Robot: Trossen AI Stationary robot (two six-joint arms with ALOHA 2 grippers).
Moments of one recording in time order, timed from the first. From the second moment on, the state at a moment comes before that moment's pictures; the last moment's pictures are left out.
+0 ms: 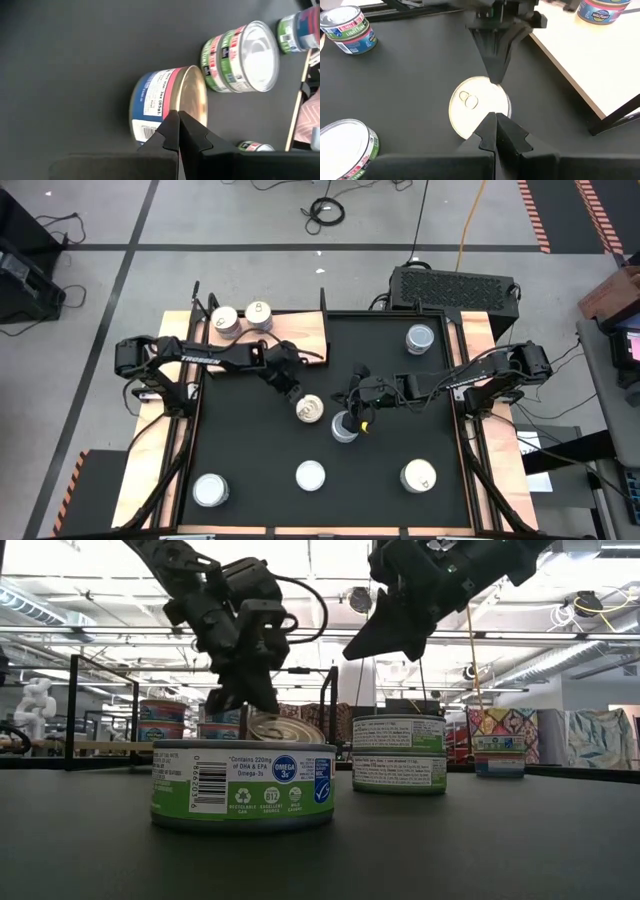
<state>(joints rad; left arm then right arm) 0.23 1.57 0.92 -0.28 0.38 -0.56 0.10 1.51 0.89 0.05 0.23 0.24</state>
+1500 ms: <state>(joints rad) 0.19 1.67 0.95 -0.38 0.33 -0.51 0.10 1.51 0.89 0.05 0.23 0.24</state>
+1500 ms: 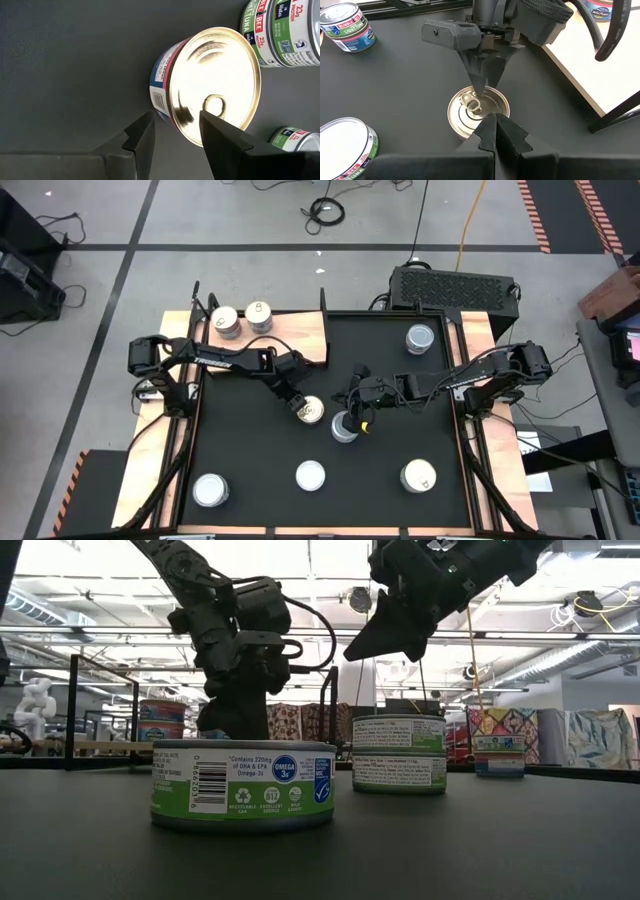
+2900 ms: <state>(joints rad) 0.26 1.72 0.94 -0.34 0.50 -0.52 0.10 1.51 0.89 0.03 0.23 0.24</state>
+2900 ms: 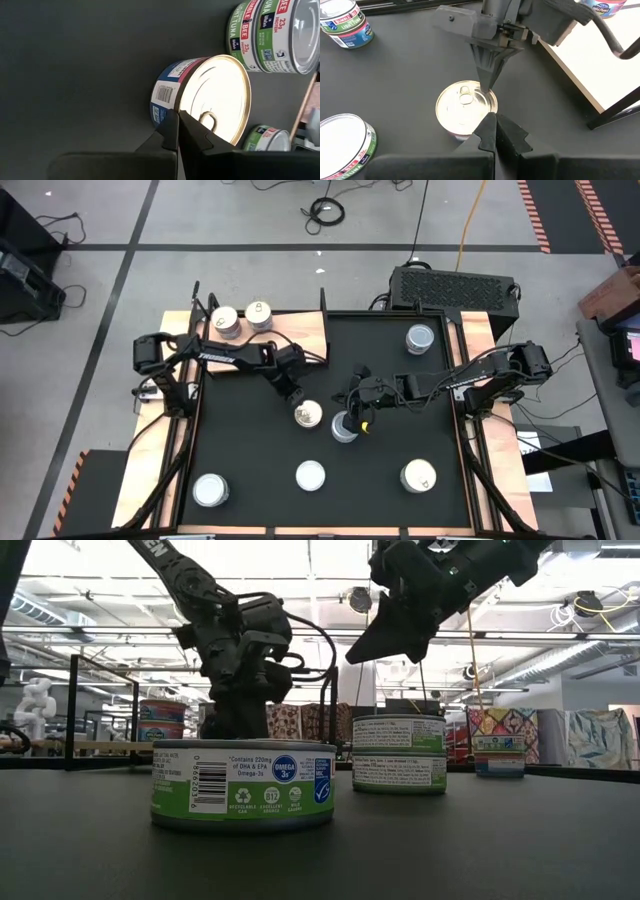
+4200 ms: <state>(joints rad) 0.53 1.40 0.98 -0.62 0.53 -0.44 0.10 1.51 0.89 0.00 0.23 0.25</state>
